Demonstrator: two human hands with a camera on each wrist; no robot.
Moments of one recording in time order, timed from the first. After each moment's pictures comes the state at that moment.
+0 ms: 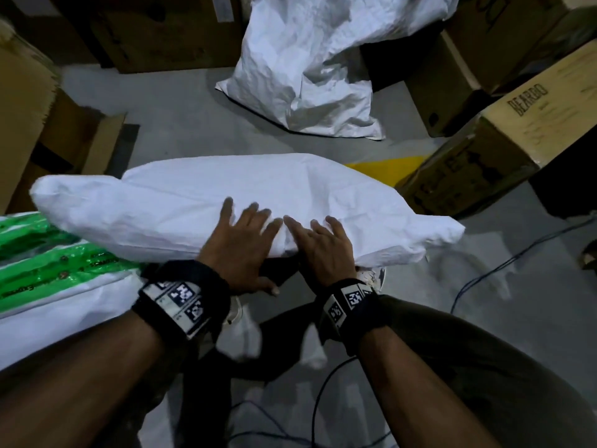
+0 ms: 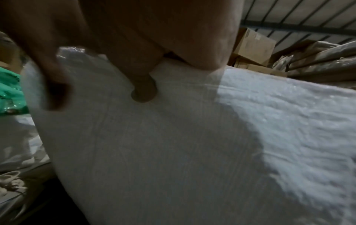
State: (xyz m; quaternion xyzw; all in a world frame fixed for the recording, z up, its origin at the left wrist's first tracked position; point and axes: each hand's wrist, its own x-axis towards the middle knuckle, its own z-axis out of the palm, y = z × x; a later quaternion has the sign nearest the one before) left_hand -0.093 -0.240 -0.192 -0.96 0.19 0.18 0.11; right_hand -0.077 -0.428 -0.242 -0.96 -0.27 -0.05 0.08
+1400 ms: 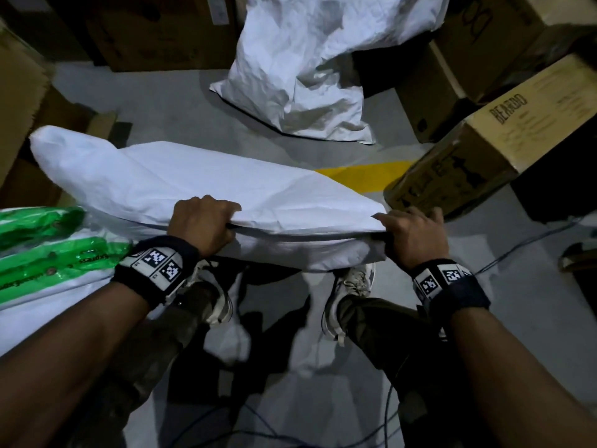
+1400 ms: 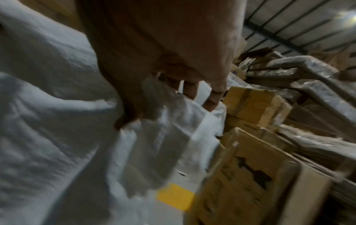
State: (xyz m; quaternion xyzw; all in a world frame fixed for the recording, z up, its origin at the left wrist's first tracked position) left_hand -0.068 -0.216 -0.181 -0.99 0.01 0.14 0.03; right_hand -0.045 -0.565 -0.183 -0.99 -0.16 0.03 -0.04
